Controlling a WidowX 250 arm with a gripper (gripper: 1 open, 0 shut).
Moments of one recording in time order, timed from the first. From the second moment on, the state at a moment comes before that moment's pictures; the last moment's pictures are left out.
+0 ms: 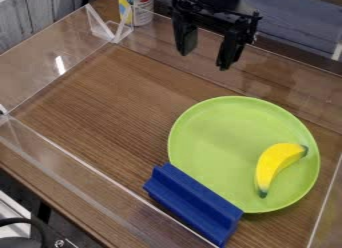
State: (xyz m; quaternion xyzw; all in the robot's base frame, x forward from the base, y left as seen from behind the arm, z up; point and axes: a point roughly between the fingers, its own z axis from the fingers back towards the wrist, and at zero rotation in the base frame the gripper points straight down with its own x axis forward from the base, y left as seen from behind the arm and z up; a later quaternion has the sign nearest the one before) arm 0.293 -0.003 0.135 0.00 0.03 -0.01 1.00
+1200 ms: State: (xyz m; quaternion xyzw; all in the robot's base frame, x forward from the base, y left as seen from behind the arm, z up) arm 0.264 -0.114 0.063 -0.02 0.04 -0.07 1.00
